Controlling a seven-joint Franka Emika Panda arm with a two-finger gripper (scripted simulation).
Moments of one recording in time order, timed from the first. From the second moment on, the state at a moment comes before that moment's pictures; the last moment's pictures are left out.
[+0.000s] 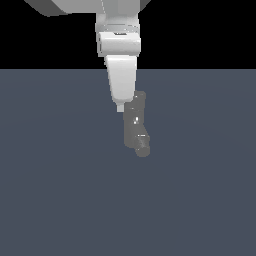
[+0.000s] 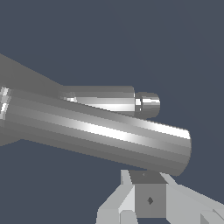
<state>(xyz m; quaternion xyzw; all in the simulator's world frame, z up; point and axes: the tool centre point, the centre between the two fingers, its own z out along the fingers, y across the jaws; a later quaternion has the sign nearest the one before) -0.084 0.020 0.201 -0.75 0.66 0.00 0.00</state>
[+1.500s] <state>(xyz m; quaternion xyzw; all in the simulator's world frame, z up) -0.056 -0.087 0.201 -0.75 0.66 0.00 0.00</state>
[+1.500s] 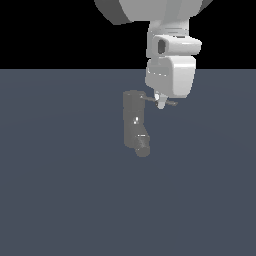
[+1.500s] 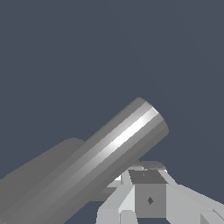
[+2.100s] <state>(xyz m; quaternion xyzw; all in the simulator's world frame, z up) -0.021 -0.112 0.201 -0.75 0.66 0.00 0.00</state>
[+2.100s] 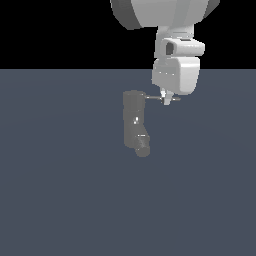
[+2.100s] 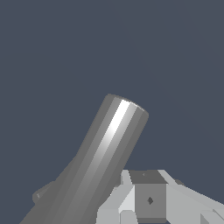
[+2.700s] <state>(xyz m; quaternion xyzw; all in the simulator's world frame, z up) 0.012 -0.136 0.201 -0.75 0.66 0.00 0.00</state>
